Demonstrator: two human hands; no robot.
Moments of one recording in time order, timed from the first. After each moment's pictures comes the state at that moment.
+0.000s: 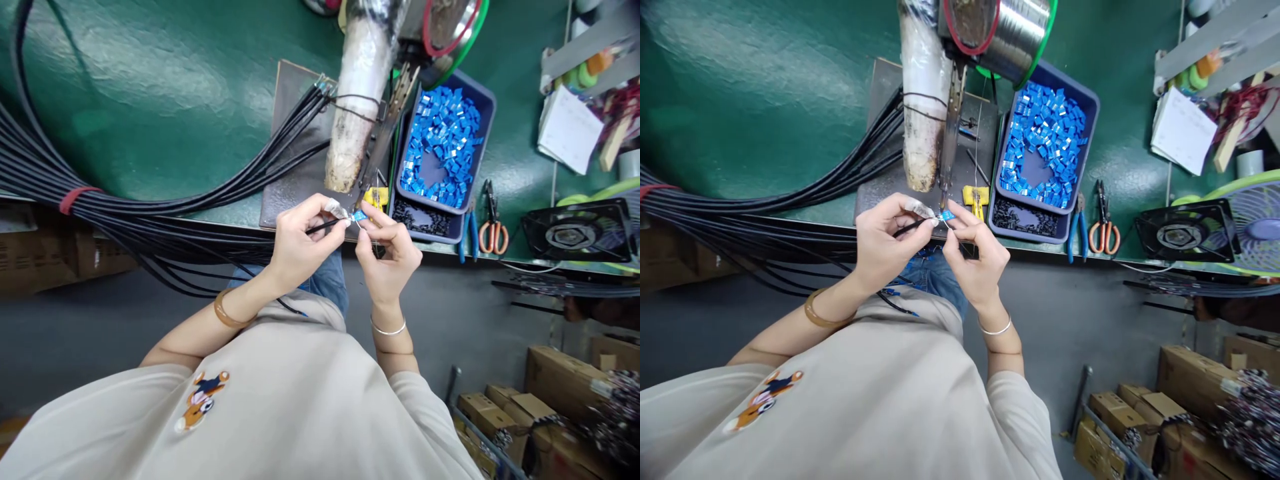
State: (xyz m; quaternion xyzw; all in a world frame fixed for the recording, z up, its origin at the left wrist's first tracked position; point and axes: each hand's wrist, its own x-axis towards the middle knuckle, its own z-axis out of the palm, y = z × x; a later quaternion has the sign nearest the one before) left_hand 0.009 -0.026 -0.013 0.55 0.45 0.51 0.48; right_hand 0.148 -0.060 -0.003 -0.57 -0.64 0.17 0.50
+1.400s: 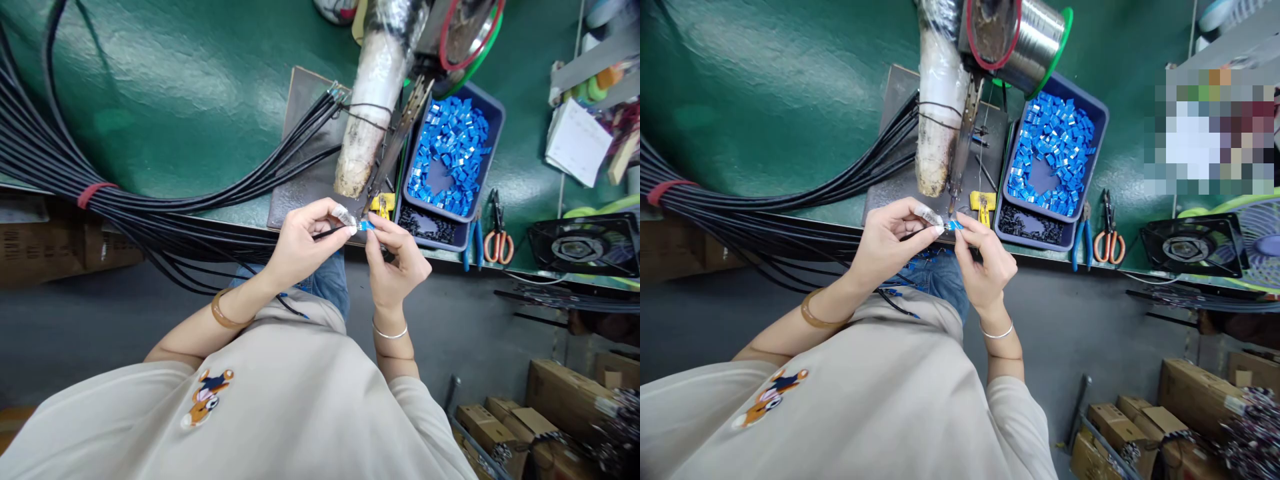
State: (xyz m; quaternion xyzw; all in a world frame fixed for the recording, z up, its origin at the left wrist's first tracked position) left_hand 0.003 -0.019 -0.009 0.49 0.38 0.51 0.60; right_hand 0.153 -0.057 -0.006 -0.54 -0.68 0.05 0.49
